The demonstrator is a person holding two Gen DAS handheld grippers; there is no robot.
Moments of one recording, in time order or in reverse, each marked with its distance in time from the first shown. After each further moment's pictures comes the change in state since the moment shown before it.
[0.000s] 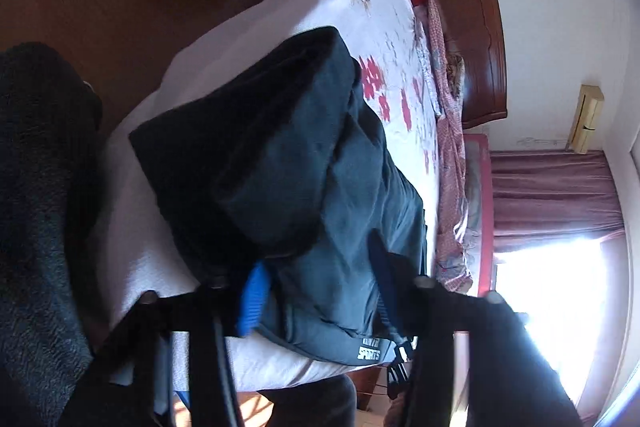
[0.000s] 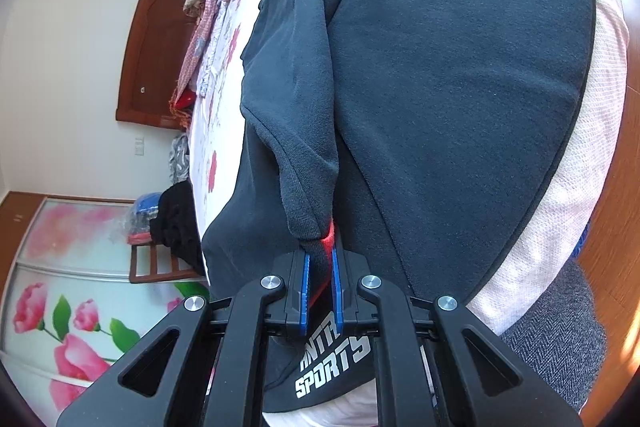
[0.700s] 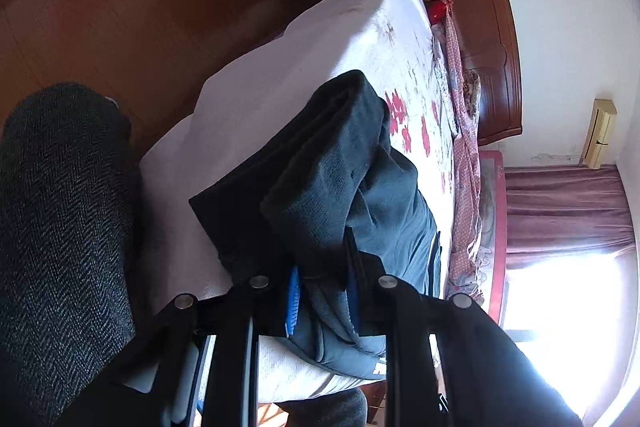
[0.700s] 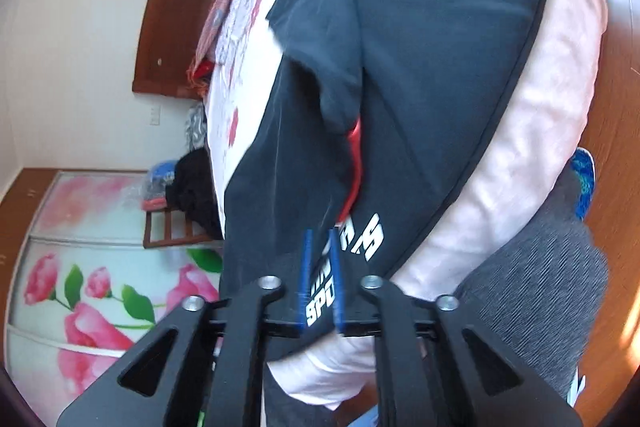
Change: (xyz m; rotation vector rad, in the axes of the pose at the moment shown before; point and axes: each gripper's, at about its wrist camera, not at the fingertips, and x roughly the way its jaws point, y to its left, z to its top) left arm -0.032 0.025 0.006 -0.028 -0.040 0.029; right arm -0.009 0.005 -0.059 -0.041 0.155 0.060
